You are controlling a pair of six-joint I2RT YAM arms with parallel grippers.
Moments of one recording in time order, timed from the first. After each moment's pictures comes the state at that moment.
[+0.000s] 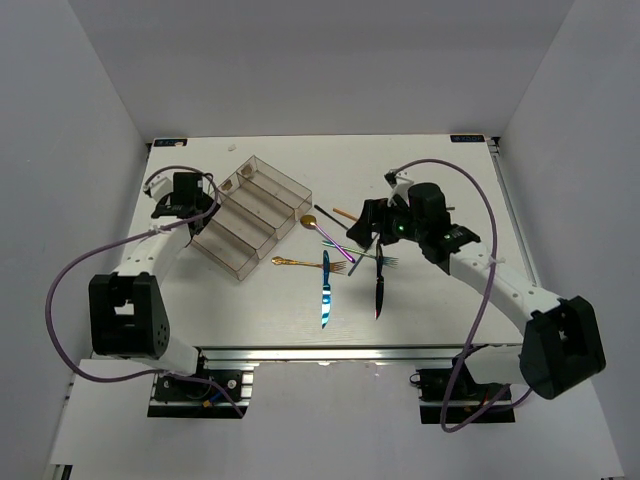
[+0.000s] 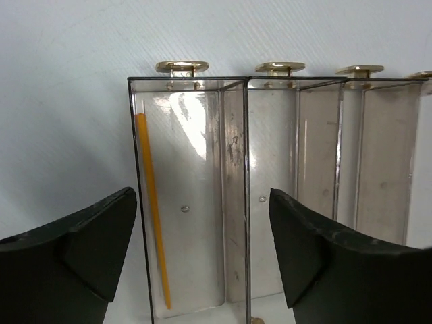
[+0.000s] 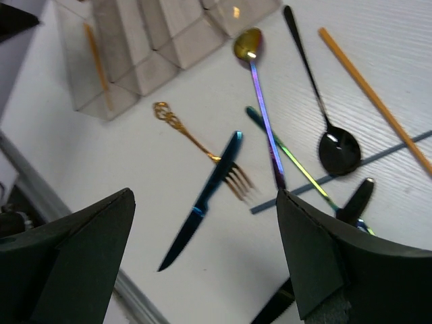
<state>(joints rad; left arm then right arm) -0.03 1.51 1.04 -0.42 -0.42 -0.84 0.49 1.25 0.86 -0.08 -0.37 0.36</state>
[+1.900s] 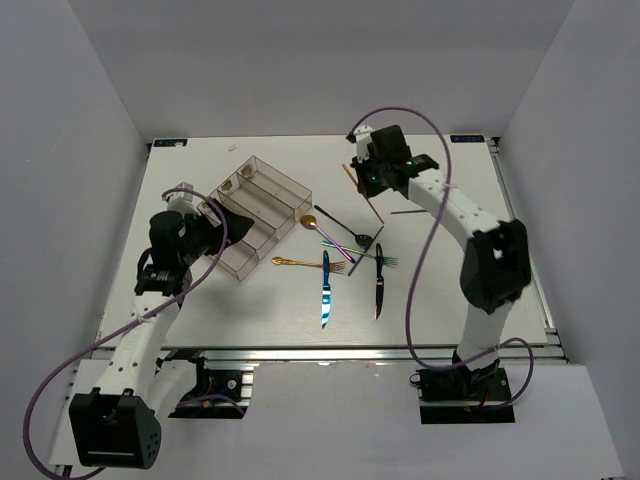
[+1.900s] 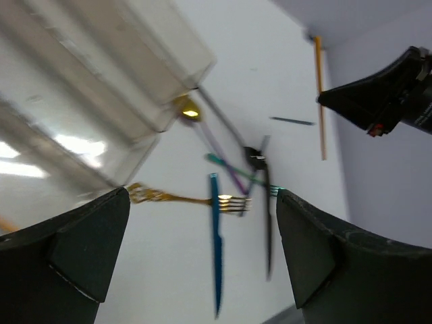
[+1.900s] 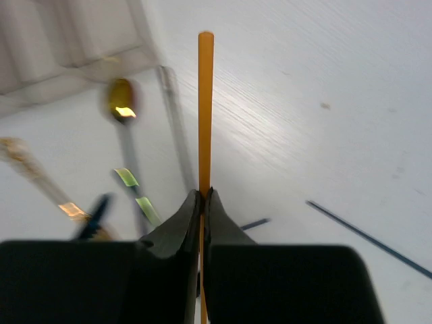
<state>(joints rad) -0.05 0.92 0.68 -0.17 0.31 -0.60 0.47 1.93 1.65 -0.55 -0.08 -0.16</state>
